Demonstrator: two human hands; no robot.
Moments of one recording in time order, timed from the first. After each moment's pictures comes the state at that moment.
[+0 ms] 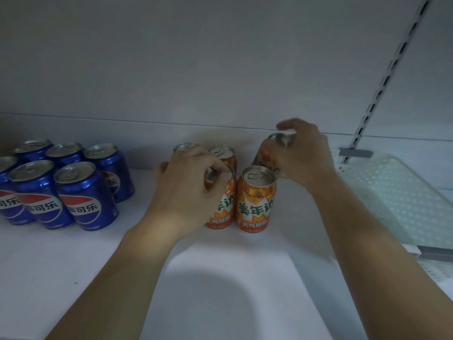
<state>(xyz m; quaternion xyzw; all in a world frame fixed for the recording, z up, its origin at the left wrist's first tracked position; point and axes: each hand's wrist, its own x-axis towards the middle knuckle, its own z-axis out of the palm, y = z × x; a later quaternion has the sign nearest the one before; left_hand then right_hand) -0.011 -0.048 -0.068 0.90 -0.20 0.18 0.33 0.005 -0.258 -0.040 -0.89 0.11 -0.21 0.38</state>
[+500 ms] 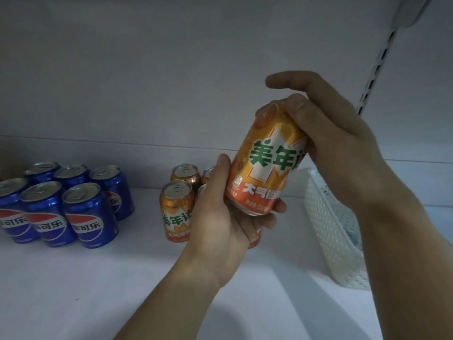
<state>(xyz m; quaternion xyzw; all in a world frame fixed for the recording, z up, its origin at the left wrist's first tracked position) -0.074 -0.104 -0.034 0.39 -0.13 -0.16 0.90 -0.076 -0.251 0.041 -0.77 -0.19 -0.24 0.56</state>
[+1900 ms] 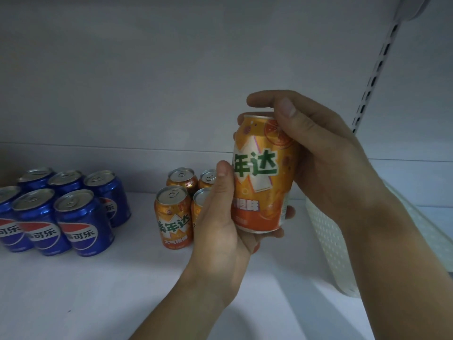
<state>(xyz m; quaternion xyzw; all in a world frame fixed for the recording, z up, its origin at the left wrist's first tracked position) -0.074 -0.118 -0.041 0.43 -0.11 -0.12 0.89 -0.062 -0.253 0.026 -0.67 -0.22 -0.14 0.70</state>
